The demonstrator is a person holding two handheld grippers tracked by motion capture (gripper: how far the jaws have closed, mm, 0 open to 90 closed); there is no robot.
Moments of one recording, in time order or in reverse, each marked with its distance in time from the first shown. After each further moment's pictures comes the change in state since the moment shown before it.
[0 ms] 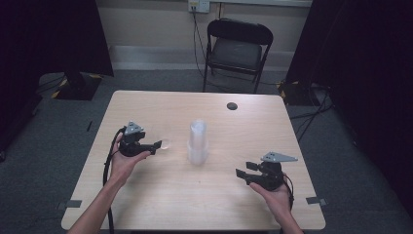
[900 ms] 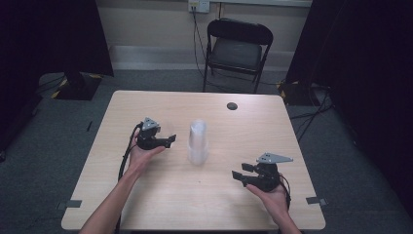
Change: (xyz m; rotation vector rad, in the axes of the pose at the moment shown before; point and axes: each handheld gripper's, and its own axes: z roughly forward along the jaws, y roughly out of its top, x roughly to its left) left arm -0.009 0.008 0.064 -0.049 -0.024 -0.009; right arm 0.009 0.000 0.006 0.014 0.033 -0.028
